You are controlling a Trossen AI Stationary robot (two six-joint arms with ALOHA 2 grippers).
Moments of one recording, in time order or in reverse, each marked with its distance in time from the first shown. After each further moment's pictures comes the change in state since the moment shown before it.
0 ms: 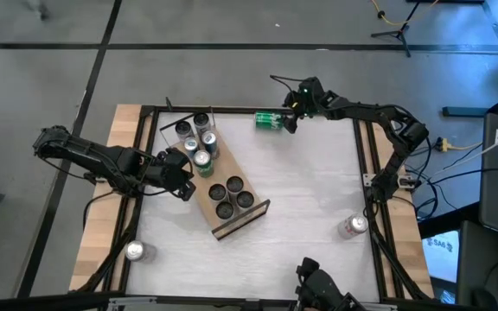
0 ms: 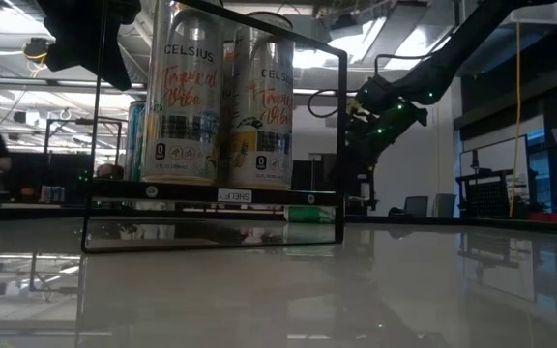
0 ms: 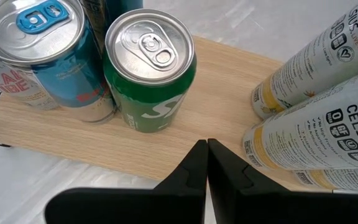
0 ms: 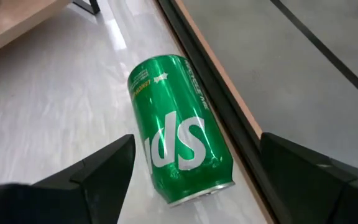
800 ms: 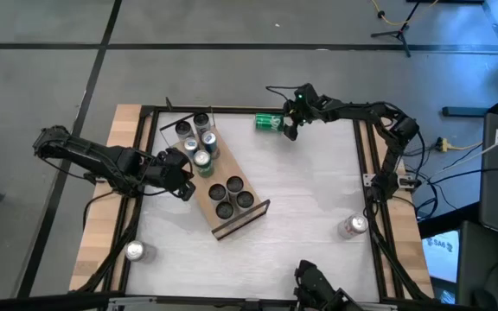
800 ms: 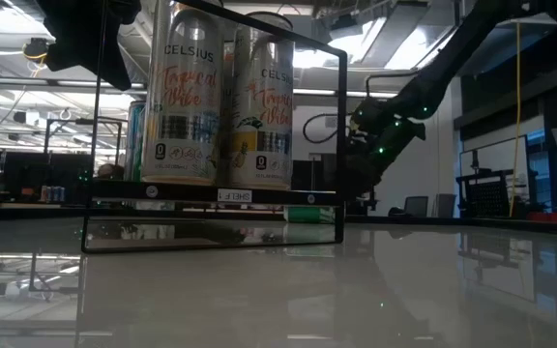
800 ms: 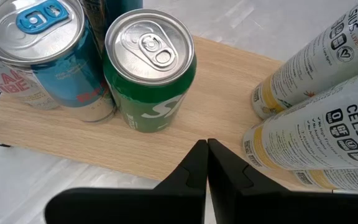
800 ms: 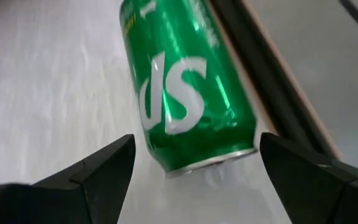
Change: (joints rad) left arm 0.000 0.000 0.000 0.000 0.000 0.000; right arm 0.000 0.090 0.000 -0.064 -0.005 -0.062
